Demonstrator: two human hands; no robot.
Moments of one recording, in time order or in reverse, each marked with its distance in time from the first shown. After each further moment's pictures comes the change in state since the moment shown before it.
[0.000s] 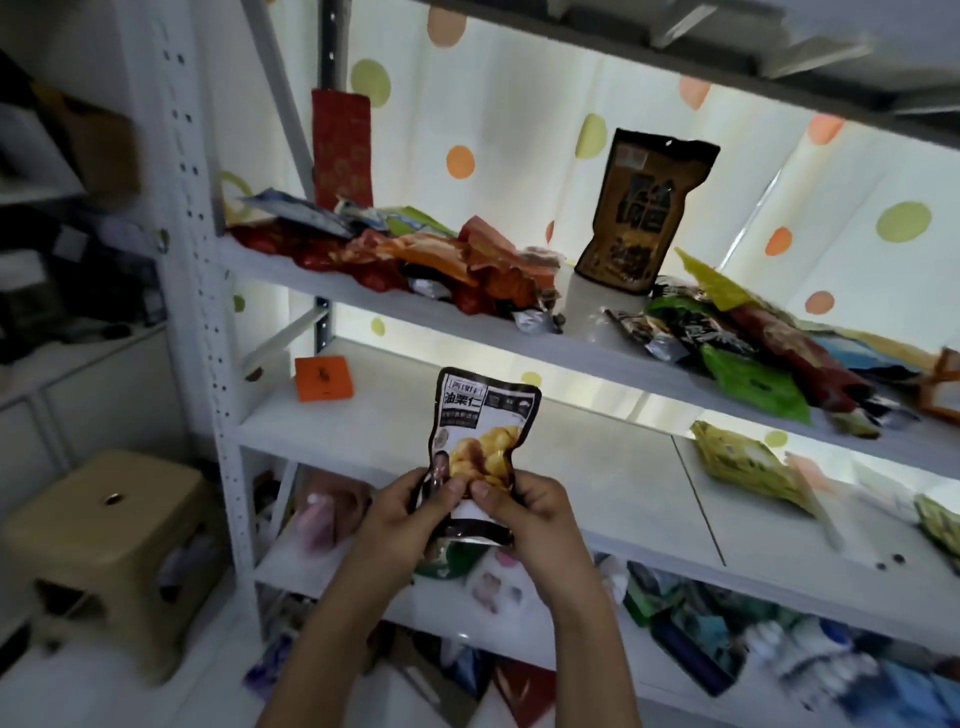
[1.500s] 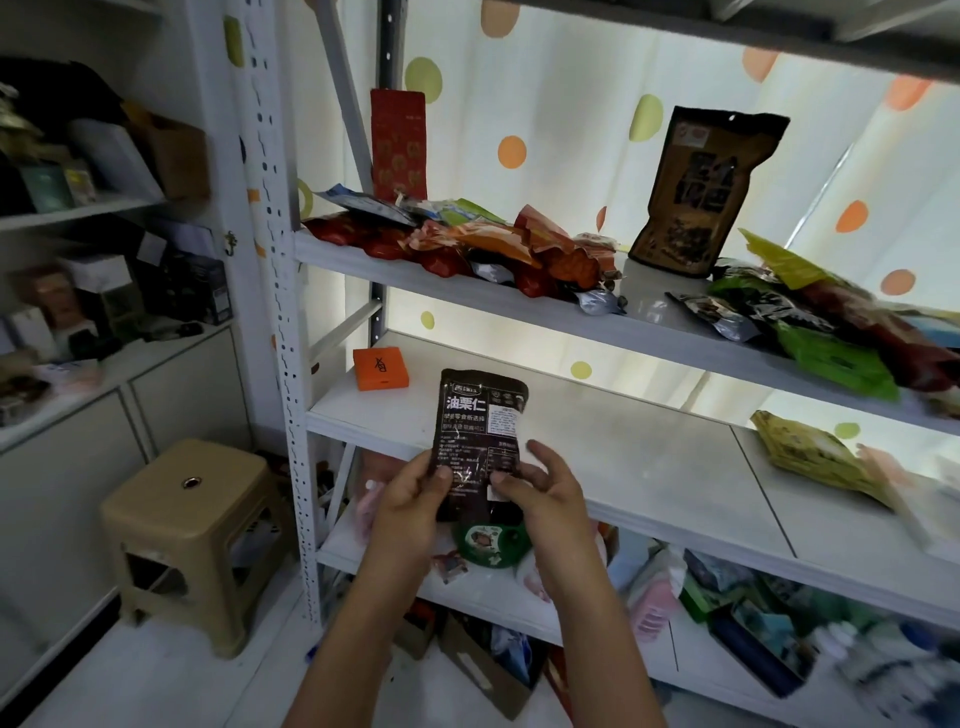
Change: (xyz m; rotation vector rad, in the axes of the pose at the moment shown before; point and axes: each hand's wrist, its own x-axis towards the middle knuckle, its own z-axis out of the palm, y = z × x) left_hand -0.011 -0.031 -0.058 -0.123 0.196 -0.072; right_hand -0.003 0.035 0.060 0.041 0.175 0.173
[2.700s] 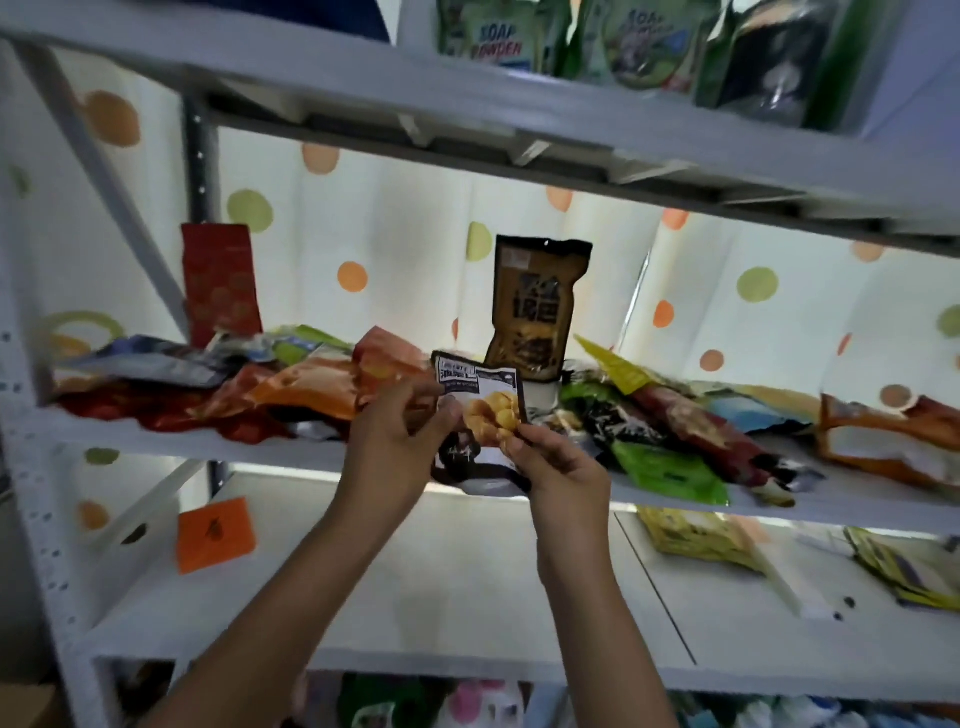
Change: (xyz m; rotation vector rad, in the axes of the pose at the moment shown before) left_hand 0.125 0.144 0.191 0.437 -0.162 0.583; right_hand 0.099 -0.166 -0.102 0.224 0.402 -0.359
